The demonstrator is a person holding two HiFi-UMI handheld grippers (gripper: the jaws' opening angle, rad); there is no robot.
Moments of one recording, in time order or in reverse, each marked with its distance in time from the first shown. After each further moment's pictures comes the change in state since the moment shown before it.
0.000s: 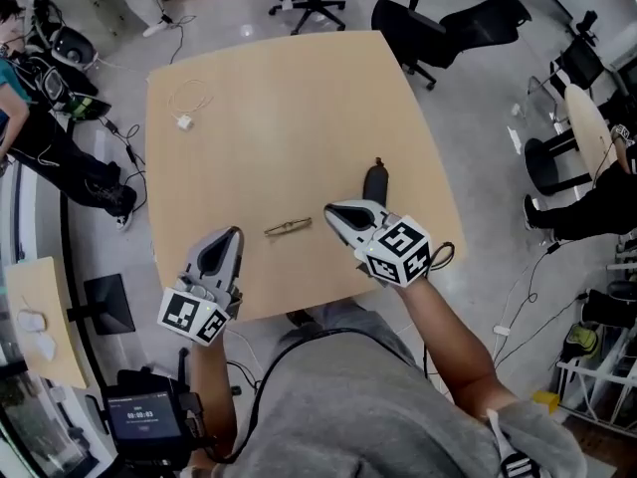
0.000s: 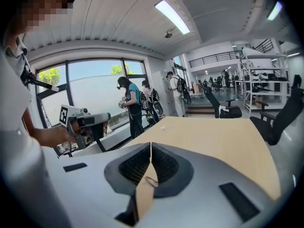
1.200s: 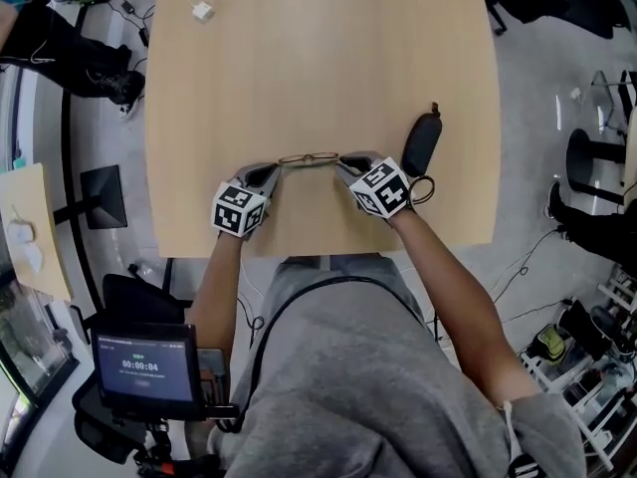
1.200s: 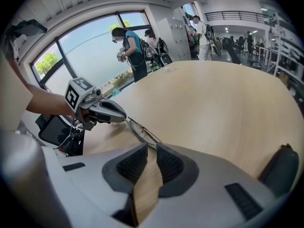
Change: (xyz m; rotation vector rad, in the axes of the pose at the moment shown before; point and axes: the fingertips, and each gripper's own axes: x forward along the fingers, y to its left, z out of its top) left arm 0.070 0.092 -0.314 -0.191 0.633 0.067; right arm 0.141 -0.085 -0.206 -0.030 0.535 0.134
